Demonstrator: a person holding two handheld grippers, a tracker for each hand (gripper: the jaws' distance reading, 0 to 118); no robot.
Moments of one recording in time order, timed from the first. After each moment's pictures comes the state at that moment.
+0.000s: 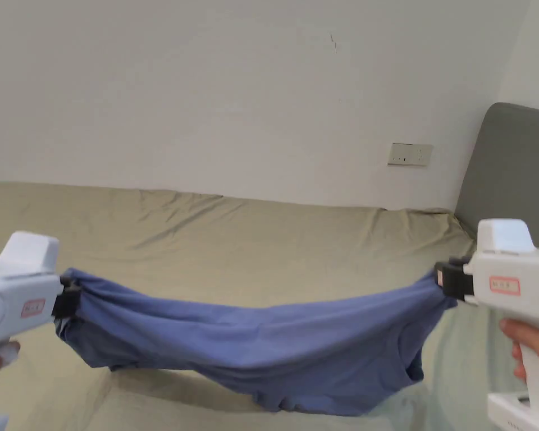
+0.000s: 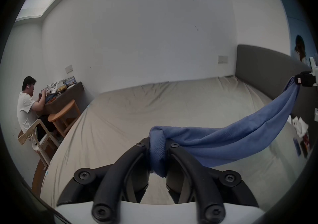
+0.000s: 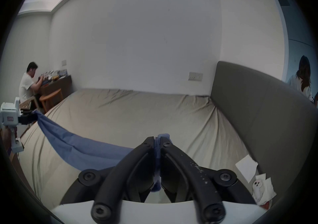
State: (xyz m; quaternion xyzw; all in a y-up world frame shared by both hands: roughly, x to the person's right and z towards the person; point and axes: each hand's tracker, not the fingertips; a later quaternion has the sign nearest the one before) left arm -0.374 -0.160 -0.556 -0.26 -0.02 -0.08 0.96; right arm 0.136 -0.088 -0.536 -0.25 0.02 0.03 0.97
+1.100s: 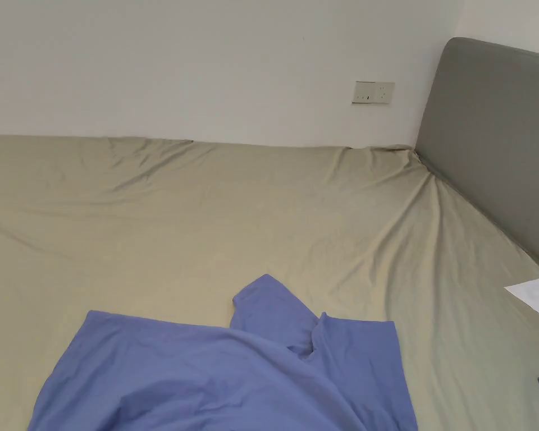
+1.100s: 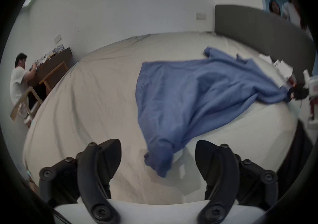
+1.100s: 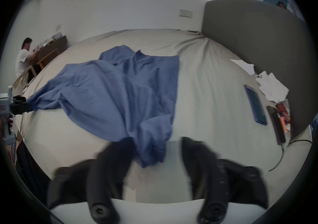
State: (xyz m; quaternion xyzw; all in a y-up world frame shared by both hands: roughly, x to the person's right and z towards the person) left arm -0.409 -0.314 -0.295 -0.33 -0.10 -0.03 0.94; right arm 0.128 -0.310 -0.253 -0.37 -0.03 -0.01 0.93
